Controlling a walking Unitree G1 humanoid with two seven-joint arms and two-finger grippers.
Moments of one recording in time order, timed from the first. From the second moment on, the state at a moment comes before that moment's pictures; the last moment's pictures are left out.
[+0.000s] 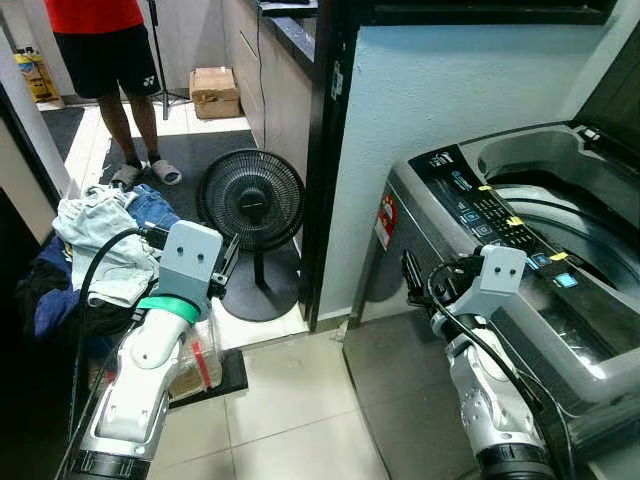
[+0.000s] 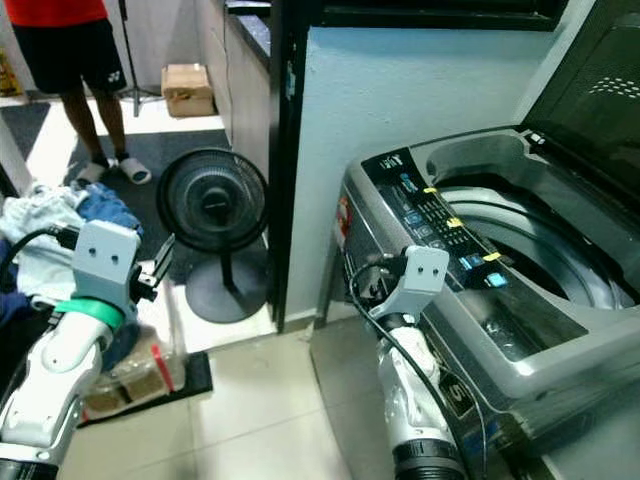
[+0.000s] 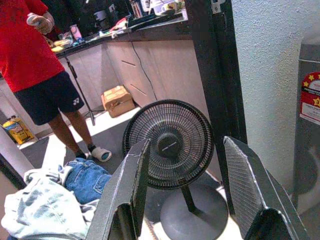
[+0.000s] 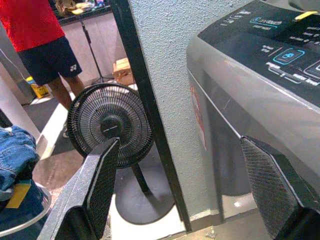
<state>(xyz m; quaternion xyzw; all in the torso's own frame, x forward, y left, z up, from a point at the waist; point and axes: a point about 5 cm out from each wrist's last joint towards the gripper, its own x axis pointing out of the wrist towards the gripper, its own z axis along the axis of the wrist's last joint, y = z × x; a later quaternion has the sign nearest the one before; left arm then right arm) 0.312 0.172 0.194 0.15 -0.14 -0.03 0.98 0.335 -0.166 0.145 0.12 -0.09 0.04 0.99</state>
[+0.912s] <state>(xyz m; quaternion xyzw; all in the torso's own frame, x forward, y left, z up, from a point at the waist) 0.310 0.156 0.214 0.14 -0.17 -0.07 0.97 0.334 -0.152 0.176 0.08 -0.16 0.09 0.98</state>
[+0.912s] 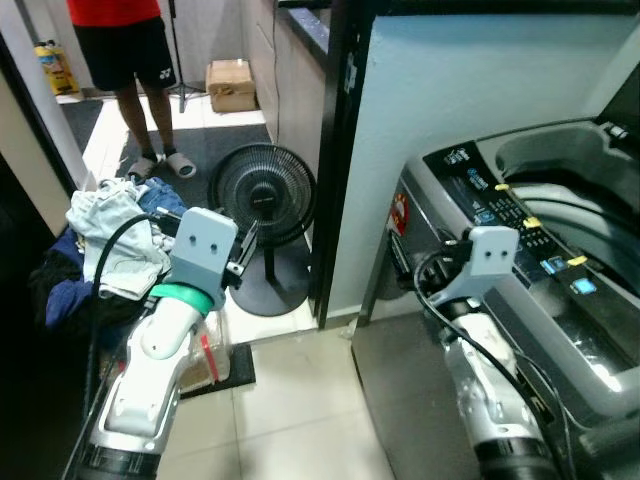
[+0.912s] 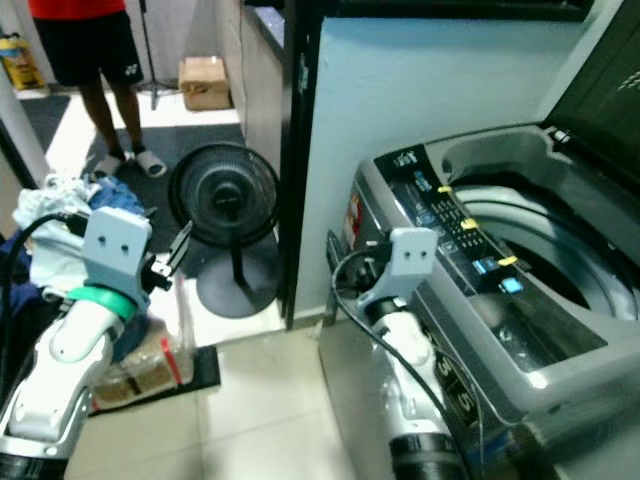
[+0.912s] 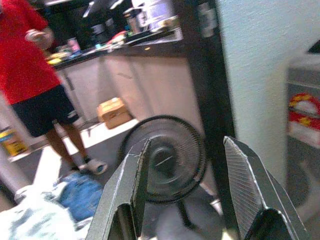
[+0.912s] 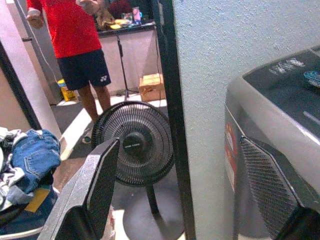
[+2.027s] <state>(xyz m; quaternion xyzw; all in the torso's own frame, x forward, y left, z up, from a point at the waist) 0.313 0.164 0.190 0.14 -0.12 -0.05 0.98 0.332 -0.141 0.173 0.05 -0.15 0.11 0.98</state>
